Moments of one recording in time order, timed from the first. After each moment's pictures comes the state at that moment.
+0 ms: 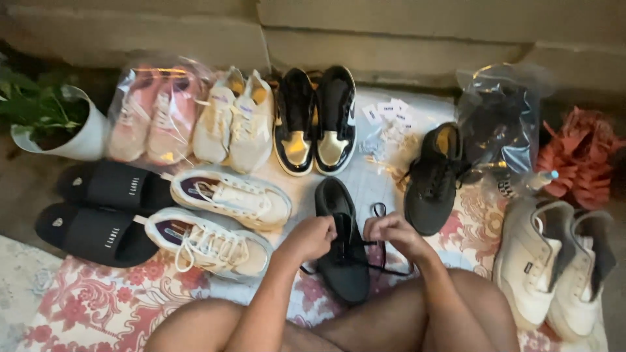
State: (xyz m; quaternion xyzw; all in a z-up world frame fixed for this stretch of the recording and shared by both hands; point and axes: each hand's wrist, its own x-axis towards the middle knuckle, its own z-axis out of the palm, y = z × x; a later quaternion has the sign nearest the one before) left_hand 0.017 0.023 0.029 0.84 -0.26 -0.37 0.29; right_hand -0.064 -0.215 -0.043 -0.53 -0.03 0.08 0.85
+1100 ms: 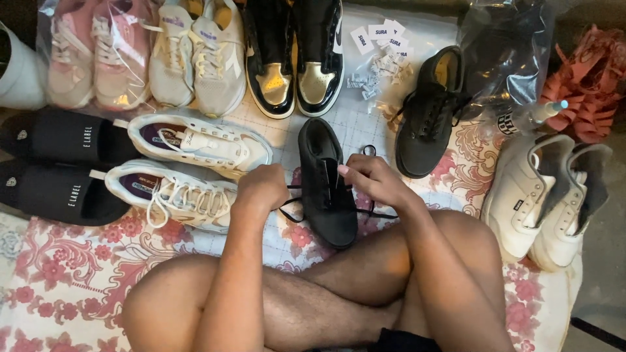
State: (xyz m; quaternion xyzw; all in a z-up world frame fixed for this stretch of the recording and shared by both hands) left_hand 0.038 0.049 0.013 0.90 -0.17 -0.40 0.03; right_hand -0.055 -0.193 0.005 -0.81 -0.08 0.05 0.57
